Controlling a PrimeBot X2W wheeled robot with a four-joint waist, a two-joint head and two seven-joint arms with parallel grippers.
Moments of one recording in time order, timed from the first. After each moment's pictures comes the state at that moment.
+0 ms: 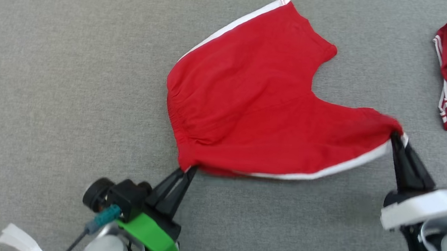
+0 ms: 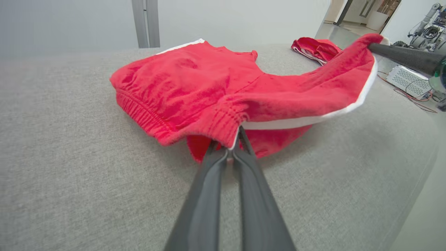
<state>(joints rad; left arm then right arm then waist) -0.25 0.31 -0.69 0.18 -0.51 -0.08 -0.26 -0.08 -0.23 0.01 0.00 0.46 0.13 -0.06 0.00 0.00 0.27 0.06</state>
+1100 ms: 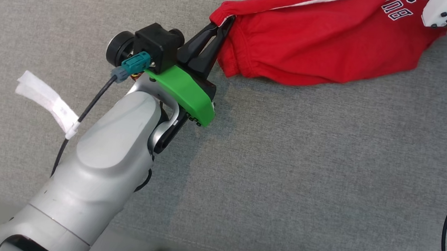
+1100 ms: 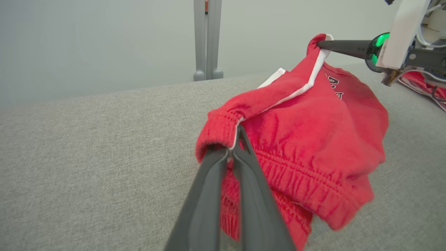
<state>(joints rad) -0.90 0.13 -0.73 0.56 -0.61 -0.13 -0.26 -1.17 -0.30 0.13 0.87 0.27 0.13 0.02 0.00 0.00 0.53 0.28</state>
